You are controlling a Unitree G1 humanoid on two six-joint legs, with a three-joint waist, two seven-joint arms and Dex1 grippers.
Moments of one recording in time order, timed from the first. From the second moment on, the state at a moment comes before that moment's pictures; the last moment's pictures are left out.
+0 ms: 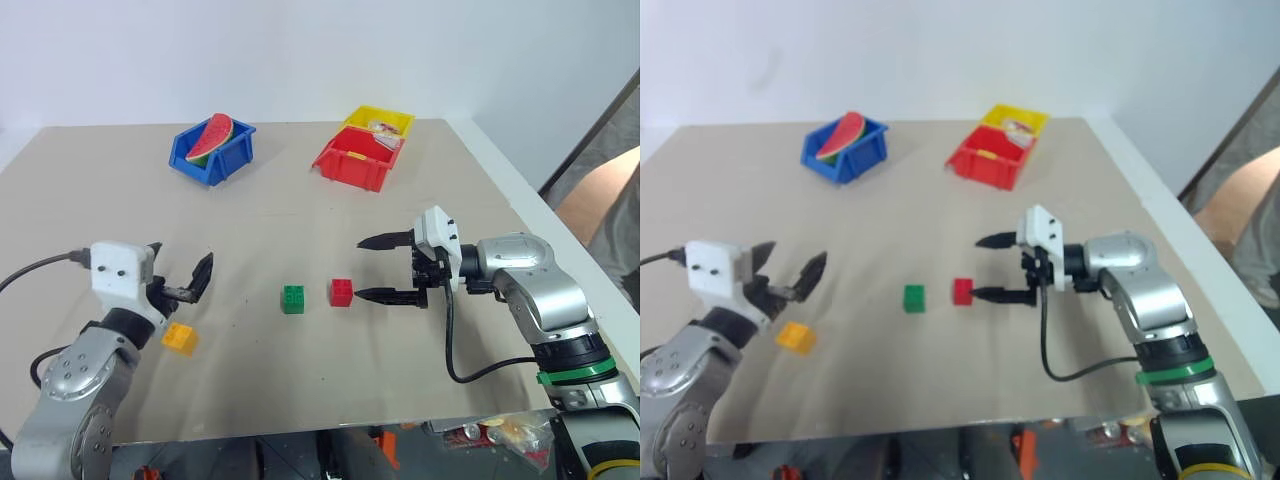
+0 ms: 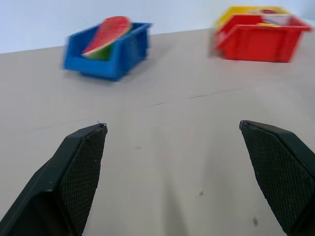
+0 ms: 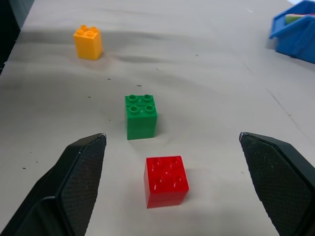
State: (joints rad) left arm 0.08 0.26 0.35 -0.84 -0.36 0.75 -0.24; right arm -0.58 -0.70 0.13 -0.02 0.38 0.31 1.26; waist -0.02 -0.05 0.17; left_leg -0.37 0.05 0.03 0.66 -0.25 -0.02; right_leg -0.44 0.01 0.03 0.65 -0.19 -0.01
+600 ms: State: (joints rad) left arm 0.39 0.25 0.37 -0.82 -0.43 0.58 -0.32; right arm -0.59 -0.69 0.13 0.00 0.36 0.29 1.29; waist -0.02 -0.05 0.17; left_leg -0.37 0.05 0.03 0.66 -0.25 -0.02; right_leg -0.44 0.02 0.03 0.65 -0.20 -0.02
